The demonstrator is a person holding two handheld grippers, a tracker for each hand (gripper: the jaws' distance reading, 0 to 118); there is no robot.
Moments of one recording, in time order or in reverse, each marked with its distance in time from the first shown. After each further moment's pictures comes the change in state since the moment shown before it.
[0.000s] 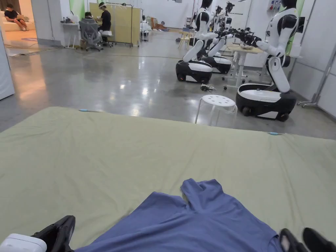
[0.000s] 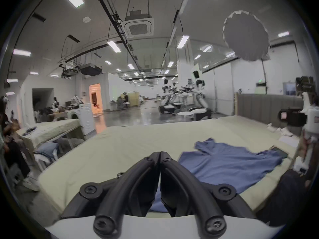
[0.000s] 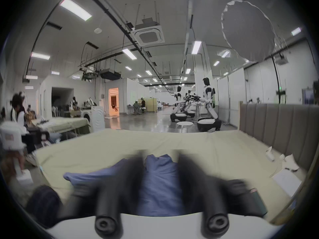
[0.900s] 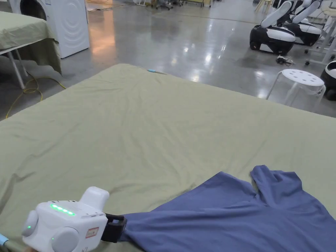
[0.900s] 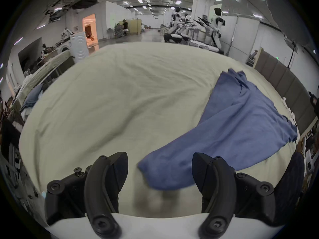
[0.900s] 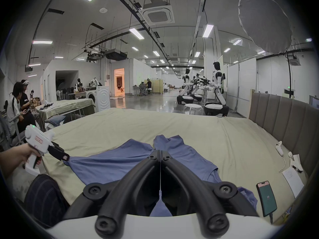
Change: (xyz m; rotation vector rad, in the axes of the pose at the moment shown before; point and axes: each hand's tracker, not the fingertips) left arm -0.106 -0.123 -0.165 -0.727 -0.069 0.125; right arm -0.031 -0.022 -0.055 -0.195 0.041 0.032
